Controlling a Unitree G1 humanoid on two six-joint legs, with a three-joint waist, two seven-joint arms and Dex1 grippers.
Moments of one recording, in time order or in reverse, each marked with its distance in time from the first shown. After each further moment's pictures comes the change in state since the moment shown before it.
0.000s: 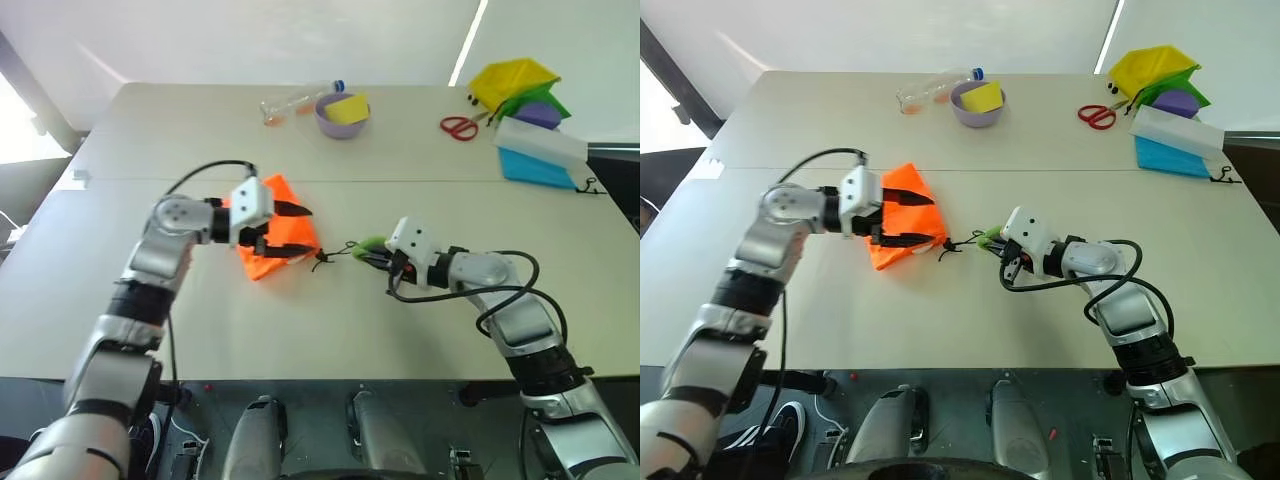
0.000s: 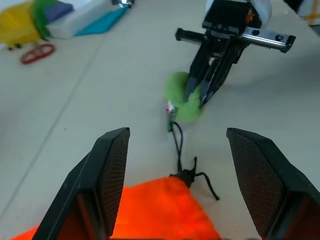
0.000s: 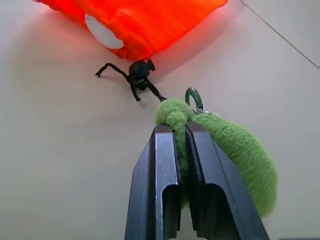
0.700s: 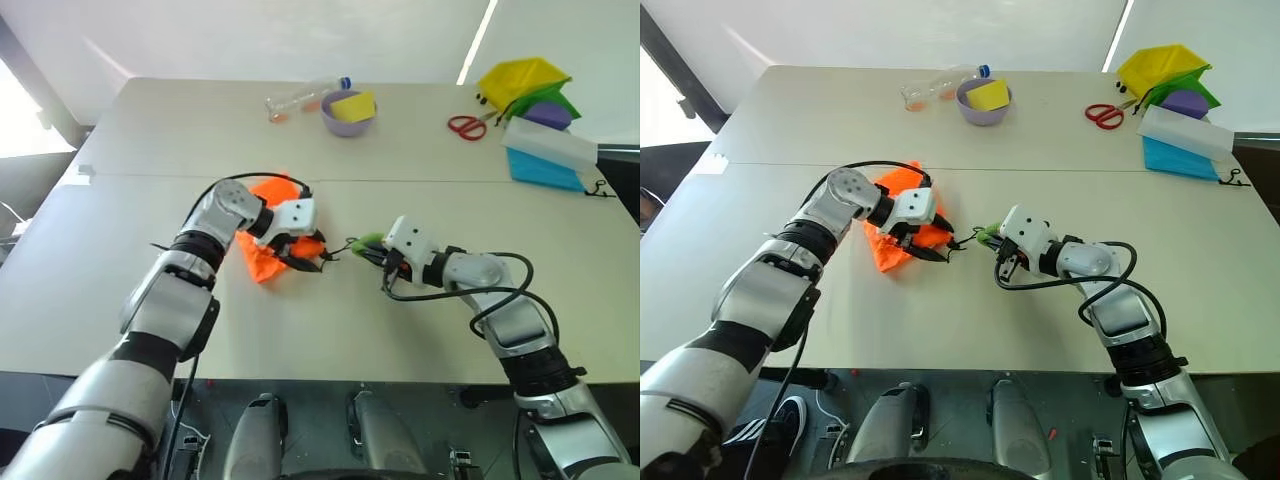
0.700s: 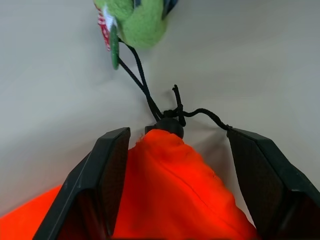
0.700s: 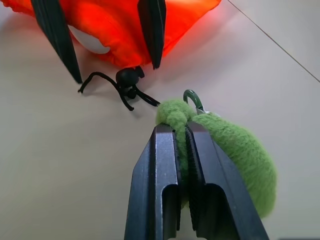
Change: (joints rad) left arm -0.381 -0.189 -0.127 0.783 0.385 -0.368 -0.050; right arm 0.002 0.020 0.005 0.006 -0.032 -0.010 -0.061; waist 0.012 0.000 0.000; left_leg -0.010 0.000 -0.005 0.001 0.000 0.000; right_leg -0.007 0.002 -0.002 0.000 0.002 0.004
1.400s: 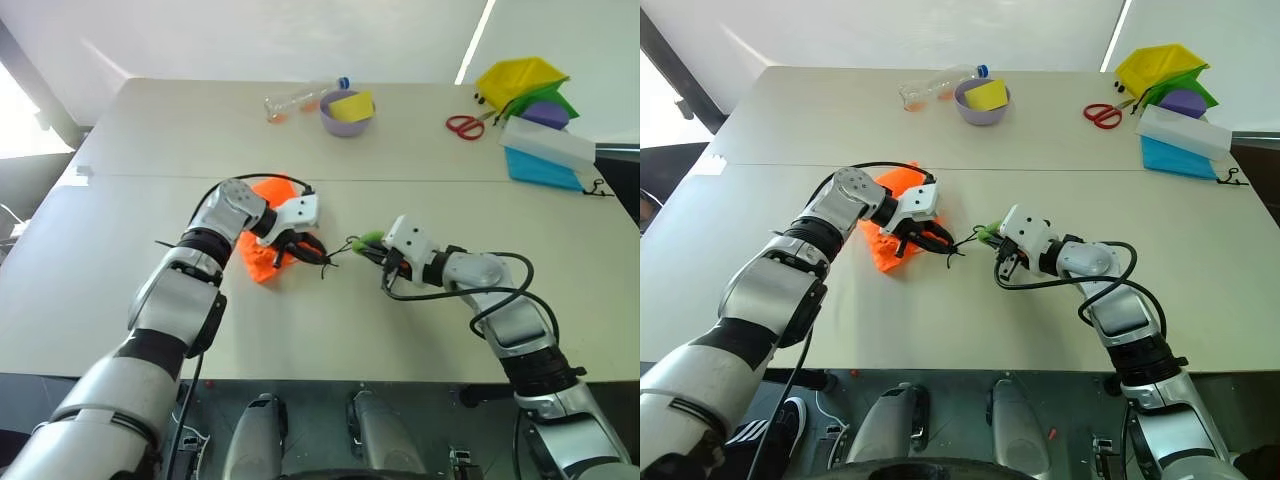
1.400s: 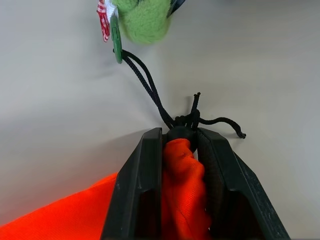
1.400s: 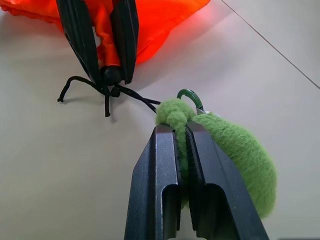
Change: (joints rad) left arm -0.015 -0.027 0.053 0.013 0.007 0.134 -0.051; right arm -0.001 -0.001 0.000 -0.001 -0.008 -0.006 -0.007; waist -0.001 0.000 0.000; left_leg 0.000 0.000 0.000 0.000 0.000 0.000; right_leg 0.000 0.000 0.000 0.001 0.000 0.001
